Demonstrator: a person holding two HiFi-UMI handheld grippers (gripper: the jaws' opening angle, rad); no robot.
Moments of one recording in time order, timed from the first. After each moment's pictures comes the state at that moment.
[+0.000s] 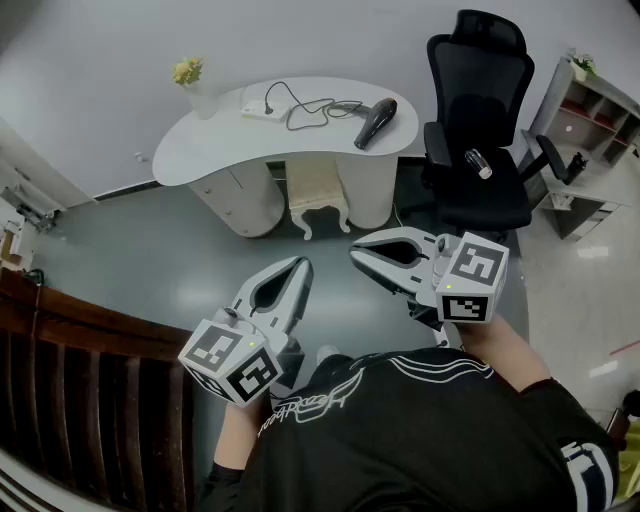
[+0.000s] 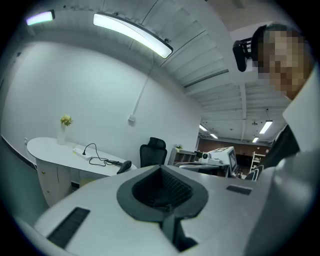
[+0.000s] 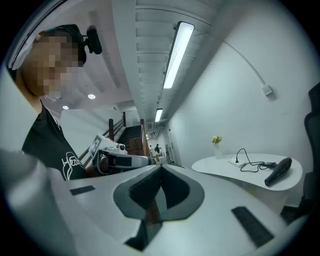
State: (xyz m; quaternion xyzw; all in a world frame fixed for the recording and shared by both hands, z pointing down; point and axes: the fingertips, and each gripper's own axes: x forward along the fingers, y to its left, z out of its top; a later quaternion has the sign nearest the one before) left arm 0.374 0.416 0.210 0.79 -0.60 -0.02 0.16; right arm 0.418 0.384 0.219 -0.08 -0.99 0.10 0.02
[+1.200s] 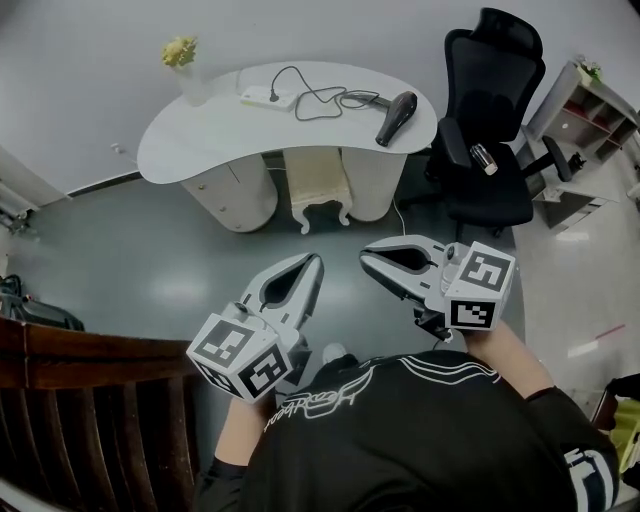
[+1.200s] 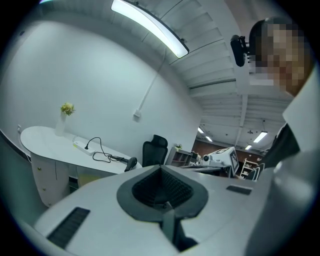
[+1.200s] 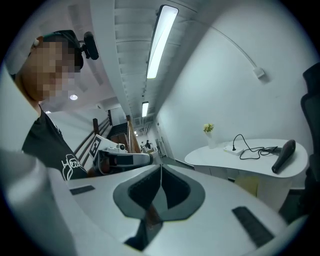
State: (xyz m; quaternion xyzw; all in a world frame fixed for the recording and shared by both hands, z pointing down) left arm 0.239 0.378 0.235 0.81 -0.56 -0.03 0.20; right arm 0.289 0.356 0.248 -0.03 -0.98 0.16 0.07
